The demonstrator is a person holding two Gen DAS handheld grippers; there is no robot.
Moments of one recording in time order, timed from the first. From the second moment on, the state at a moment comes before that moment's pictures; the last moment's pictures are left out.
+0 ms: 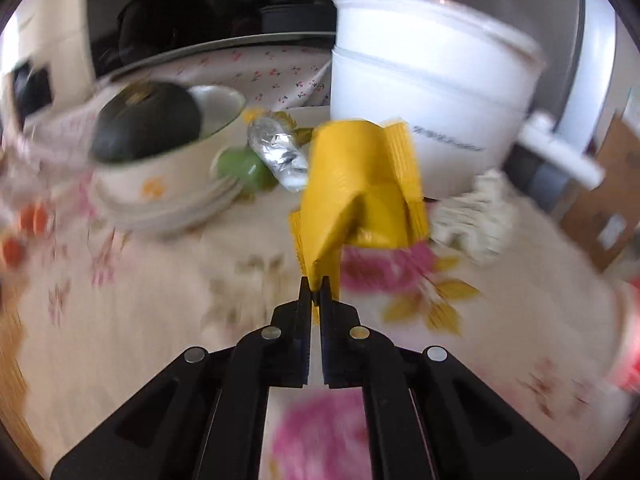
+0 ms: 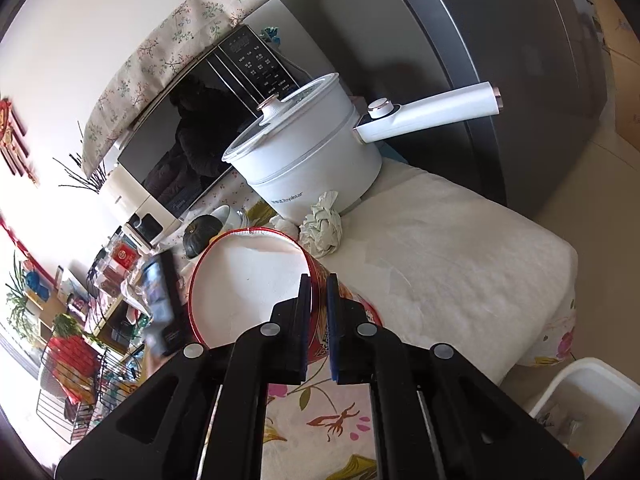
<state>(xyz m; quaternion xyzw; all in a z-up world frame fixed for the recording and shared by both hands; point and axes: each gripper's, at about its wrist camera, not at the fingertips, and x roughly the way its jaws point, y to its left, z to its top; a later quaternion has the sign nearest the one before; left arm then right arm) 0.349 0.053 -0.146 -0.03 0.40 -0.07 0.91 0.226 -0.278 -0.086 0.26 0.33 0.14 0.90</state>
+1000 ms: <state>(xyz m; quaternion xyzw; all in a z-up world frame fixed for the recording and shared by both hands) 0.174 0.000 -0.064 -0.18 0.33 -0.20 0.91 0.129 -0.310 -0.035 0.21 0.28 0.12 0.93</state>
